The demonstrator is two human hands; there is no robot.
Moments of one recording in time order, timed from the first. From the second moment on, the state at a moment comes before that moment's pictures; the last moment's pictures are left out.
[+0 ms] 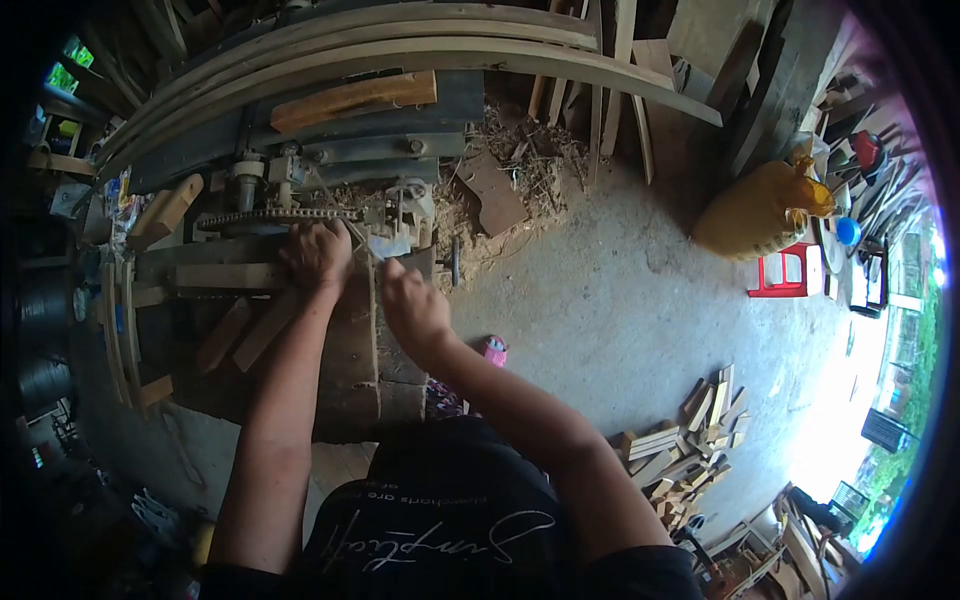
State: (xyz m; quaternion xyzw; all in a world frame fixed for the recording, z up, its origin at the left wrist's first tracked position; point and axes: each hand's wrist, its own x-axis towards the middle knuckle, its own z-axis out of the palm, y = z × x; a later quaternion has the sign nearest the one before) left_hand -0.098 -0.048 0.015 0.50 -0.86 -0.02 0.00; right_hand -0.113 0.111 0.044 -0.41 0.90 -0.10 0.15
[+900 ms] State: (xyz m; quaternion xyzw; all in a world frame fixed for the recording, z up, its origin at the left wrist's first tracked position) left_hand -0.099 -0.043 0.025 0.50 -0.87 -0.02 0.01; right_hand -0.116 0.116 0.045 -0.43 0.88 -0.15 0.15
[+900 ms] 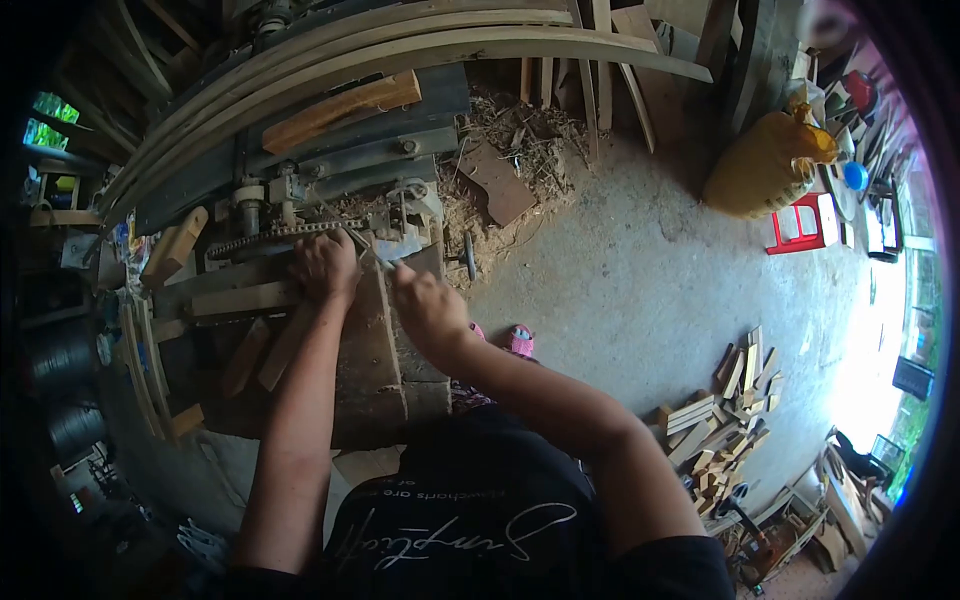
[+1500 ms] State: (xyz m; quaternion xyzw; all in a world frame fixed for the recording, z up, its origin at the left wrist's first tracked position) left_hand -0.098 -0.043 0.023 0.49 -0.87 -0.02 -0.04; right_hand -0.121 0.087 0.045 -0.37 0.90 -0.13 0.19
